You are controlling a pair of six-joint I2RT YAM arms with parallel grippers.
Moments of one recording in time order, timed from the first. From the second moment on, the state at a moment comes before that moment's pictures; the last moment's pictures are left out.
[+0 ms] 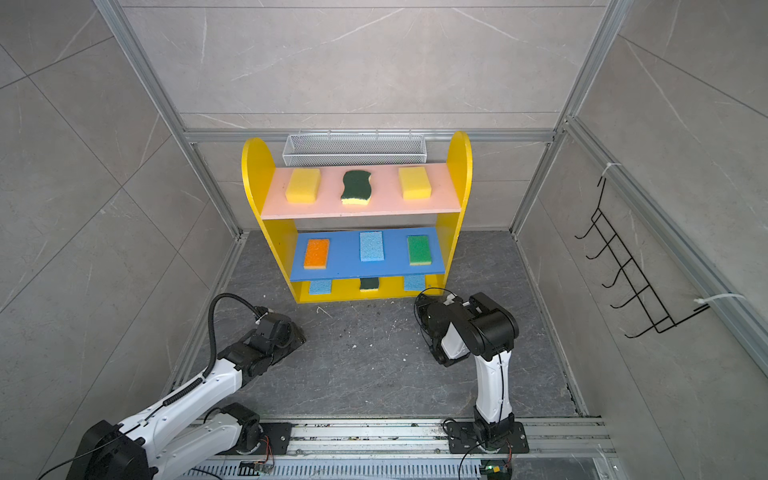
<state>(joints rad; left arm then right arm) -0.47 0.96 0.45 -0.41 -0.23 -0.98 0.39 2.01 0.49 1.20 0.17 1.44</state>
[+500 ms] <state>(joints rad) -0.47 0.88 0.41 -0.40 -0.25 -1.00 0.39 2.00 0.48 1.17 0.20 1.42</state>
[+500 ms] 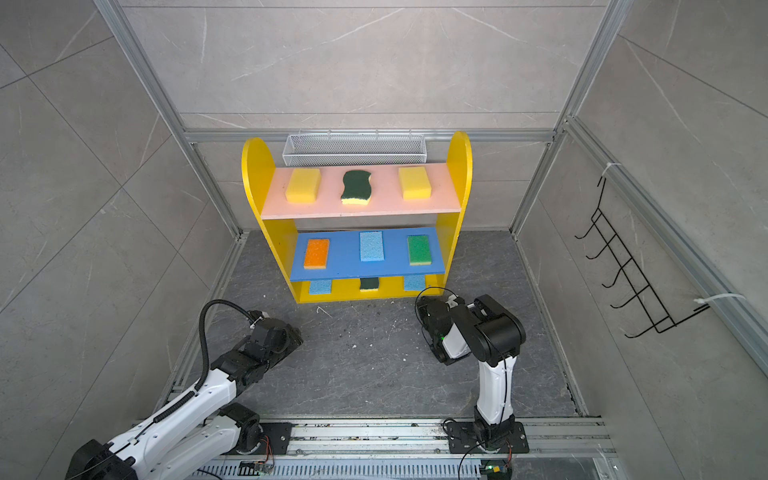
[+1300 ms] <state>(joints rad) -0.47 1.00 0.38 -0.25 -0.23 -1.00 0.39 2.04 0.53 1.21 0.22 1.44</state>
